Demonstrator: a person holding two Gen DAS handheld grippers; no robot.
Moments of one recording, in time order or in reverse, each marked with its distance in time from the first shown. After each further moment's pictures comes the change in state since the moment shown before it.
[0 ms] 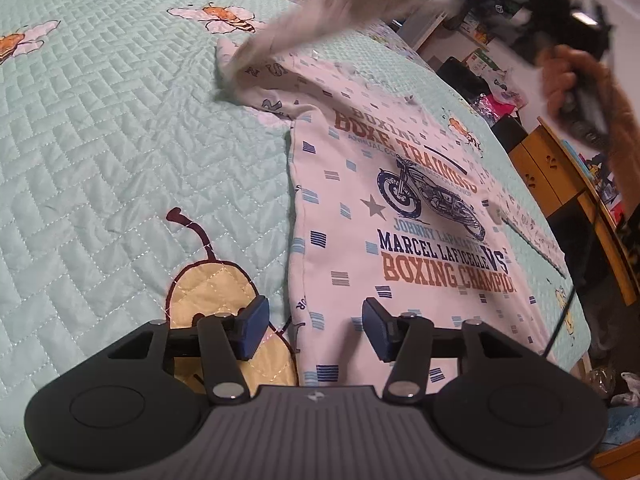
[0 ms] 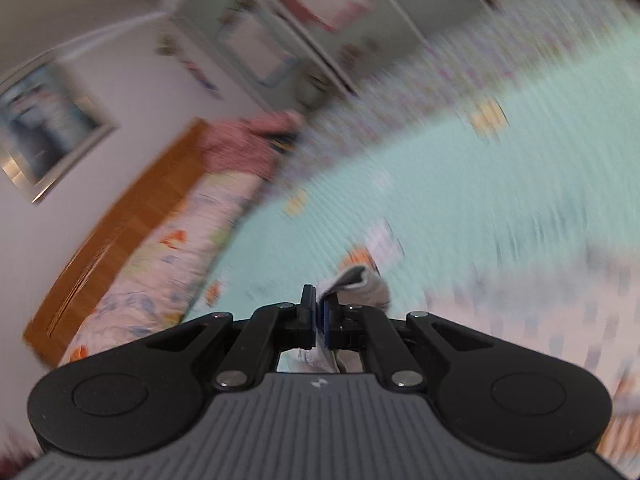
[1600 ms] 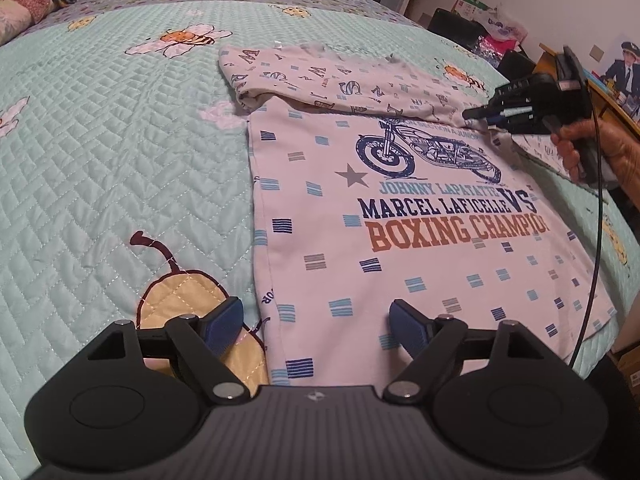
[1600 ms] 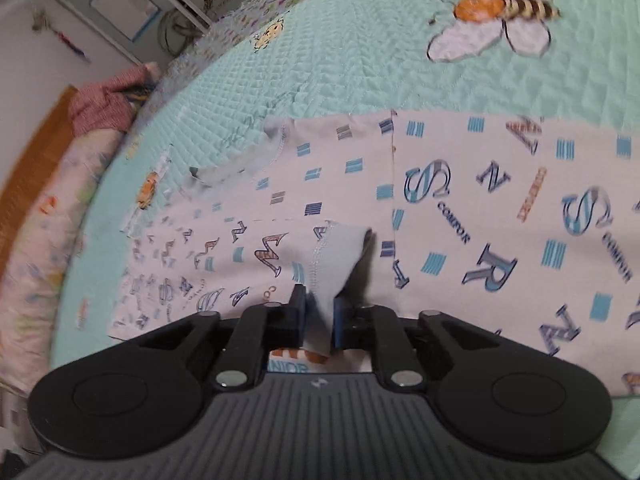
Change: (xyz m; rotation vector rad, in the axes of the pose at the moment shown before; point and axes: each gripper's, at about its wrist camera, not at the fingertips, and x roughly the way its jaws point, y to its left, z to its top) left arm 0.019 -0.049 -0.012 0.247 0.033 0.164; right arm -0.060 -0.190 -0.080 0.205 0.226 -0.339
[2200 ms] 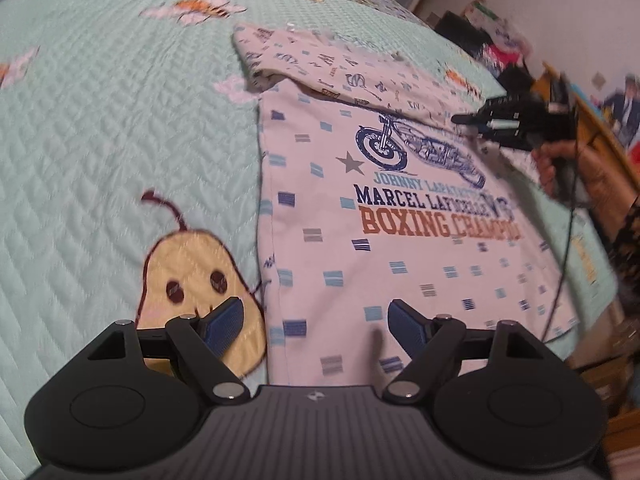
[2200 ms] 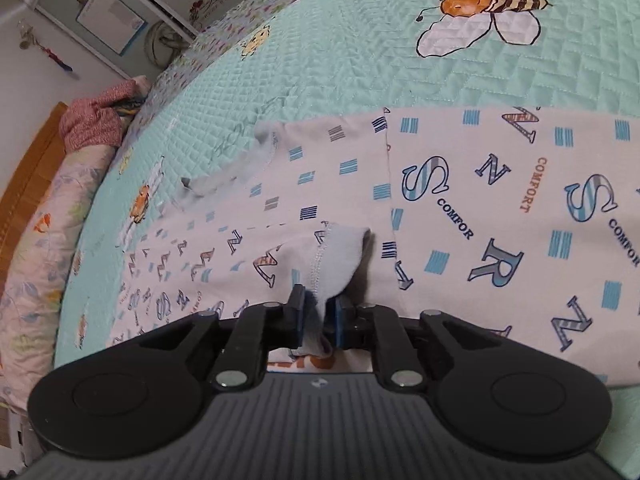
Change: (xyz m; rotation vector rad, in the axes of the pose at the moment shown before) left arm -0.020 0.022 -0.006 -0.178 0.058 -0.119; right arm 0.012 -0.006 -0.005 0.068 -0.011 -0.004
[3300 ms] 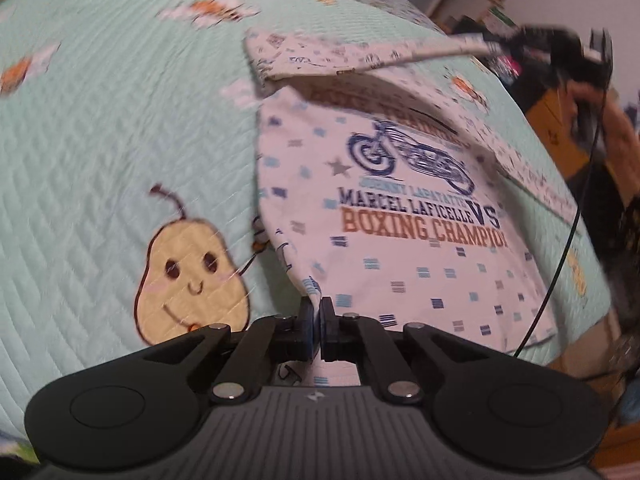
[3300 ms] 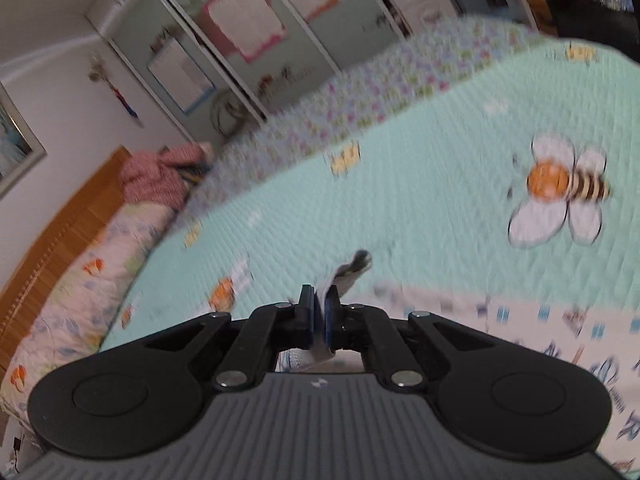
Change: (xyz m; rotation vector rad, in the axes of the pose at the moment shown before) left arm -0.026 -0.039 0.003 0.043 0.014 0.083; right arm -0.090 0.077 0.062 -0.129 -0.284 0.129
